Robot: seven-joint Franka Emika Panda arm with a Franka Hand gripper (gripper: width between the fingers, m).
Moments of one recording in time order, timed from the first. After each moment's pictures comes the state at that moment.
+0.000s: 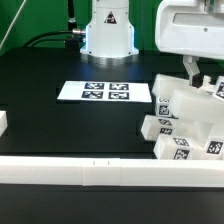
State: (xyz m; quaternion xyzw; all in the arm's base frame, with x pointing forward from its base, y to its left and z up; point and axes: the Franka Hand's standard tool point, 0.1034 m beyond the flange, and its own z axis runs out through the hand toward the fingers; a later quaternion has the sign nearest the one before) arm 0.627 0.127 0.117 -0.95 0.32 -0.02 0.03
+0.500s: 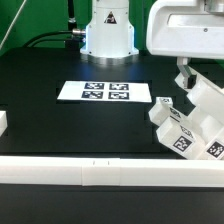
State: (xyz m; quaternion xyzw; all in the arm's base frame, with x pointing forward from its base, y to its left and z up) arm 0.628 0.120 0.116 -0.98 0.21 -0.02 0.03
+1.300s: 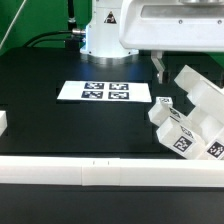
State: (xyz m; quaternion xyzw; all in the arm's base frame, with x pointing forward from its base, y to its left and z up) arm 0.626 0.085 0.127 -0.99 0.14 -0.03 0.02
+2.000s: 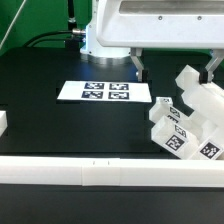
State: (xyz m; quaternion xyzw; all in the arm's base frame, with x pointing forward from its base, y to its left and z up) arm 0.631 0.049 0.127 -1.00 0.06 -0.03 0.01
